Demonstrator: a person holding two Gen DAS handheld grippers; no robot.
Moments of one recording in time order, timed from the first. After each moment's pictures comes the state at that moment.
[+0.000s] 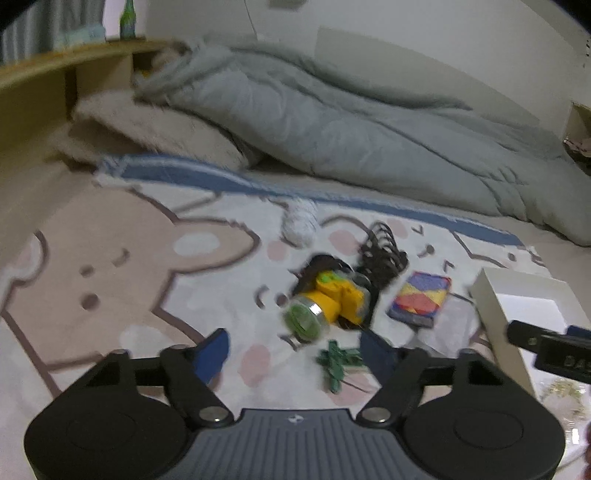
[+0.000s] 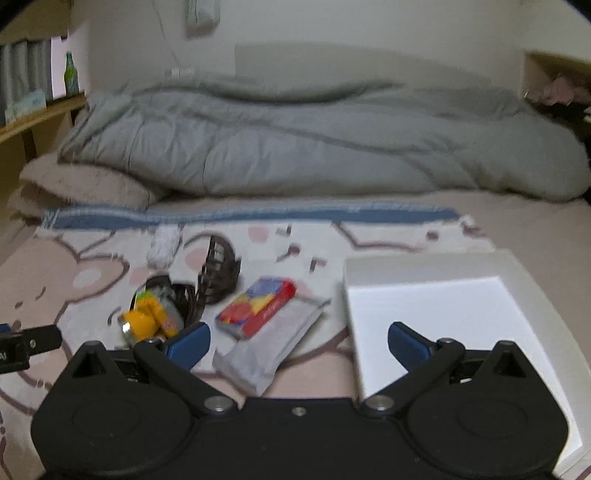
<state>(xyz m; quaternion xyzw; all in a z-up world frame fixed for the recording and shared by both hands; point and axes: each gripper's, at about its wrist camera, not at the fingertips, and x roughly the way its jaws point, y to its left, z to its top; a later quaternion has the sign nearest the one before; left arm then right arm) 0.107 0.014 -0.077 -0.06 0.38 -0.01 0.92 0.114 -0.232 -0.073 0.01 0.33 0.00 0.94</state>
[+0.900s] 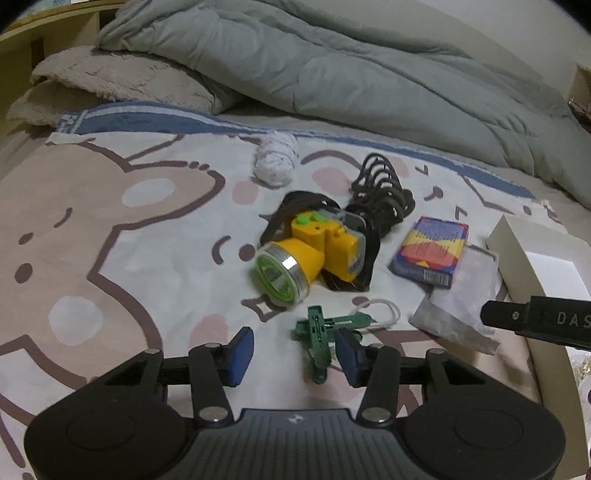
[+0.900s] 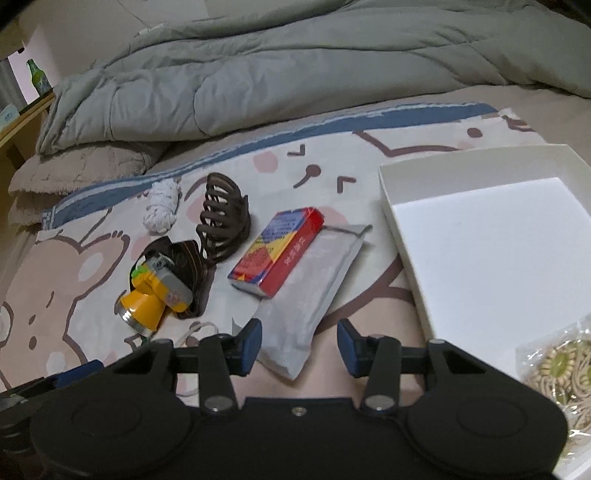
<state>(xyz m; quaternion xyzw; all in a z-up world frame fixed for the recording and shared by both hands) 0.152 -0.017 -0.144 -0.04 0.44 -0.02 0.90 0.166 -0.238 -0.133 0.12 0.43 0.03 0.89</state>
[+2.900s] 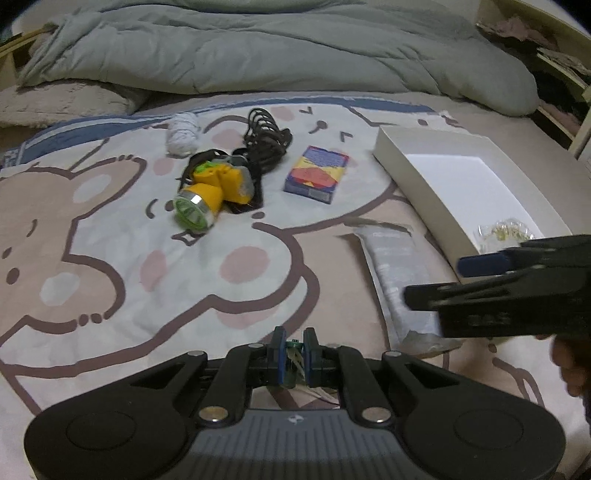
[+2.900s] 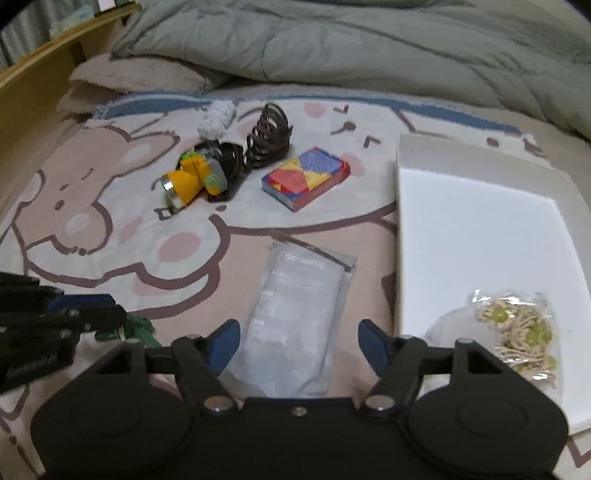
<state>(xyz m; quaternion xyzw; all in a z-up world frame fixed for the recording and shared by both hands) 0.063 -0.050 -0.110 0.05 0.48 -0.15 0.86 0.086 -0.242 -0.120 -0.01 0.48 0.11 0.87</state>
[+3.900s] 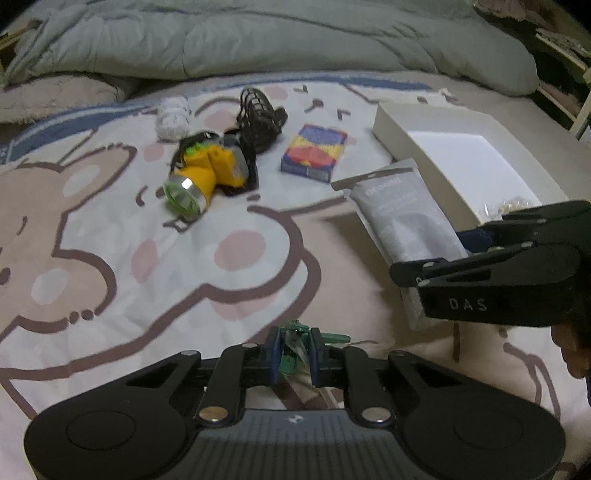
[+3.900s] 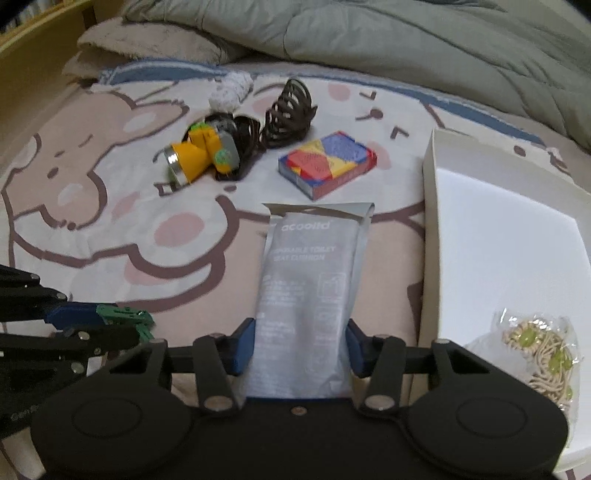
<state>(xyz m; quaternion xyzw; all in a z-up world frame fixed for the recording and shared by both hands) 0.069 -0.055 -0.120 0.06 0.49 -0.15 0.85 0.100 -0.219 -0.134 -0.05 0.49 0.12 0.86</state>
